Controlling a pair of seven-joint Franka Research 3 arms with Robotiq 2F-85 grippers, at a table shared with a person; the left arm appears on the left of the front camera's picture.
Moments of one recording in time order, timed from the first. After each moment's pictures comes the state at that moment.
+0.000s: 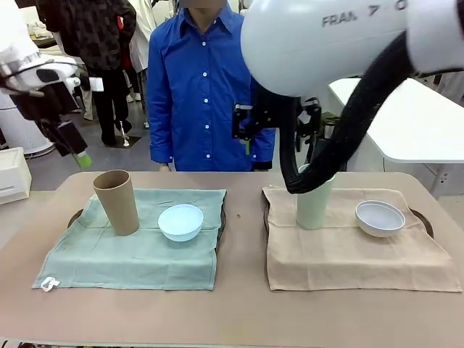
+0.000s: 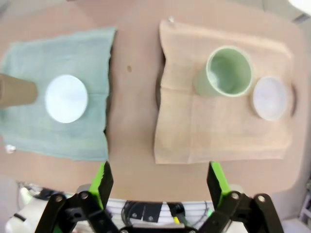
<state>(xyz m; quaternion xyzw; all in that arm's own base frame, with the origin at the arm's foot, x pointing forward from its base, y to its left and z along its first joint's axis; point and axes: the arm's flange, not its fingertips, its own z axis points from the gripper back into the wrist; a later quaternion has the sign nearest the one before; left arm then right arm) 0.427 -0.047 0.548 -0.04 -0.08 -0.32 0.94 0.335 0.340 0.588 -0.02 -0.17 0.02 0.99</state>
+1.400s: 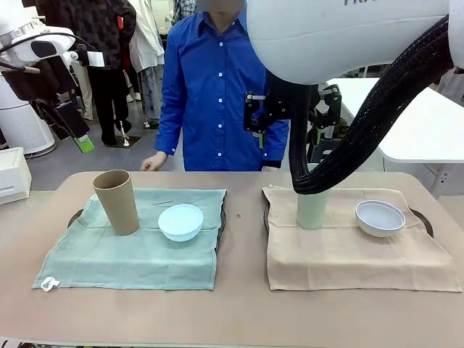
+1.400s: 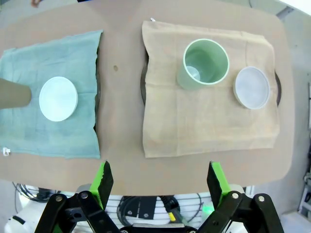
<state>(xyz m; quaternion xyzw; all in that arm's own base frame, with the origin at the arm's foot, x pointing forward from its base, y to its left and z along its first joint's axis) 0.396 -0.072 0.586 -0.03 -0.11 -0.33 0.94 0.317 0.329 0.603 -0.03 -0.17 0.00 0.98</state>
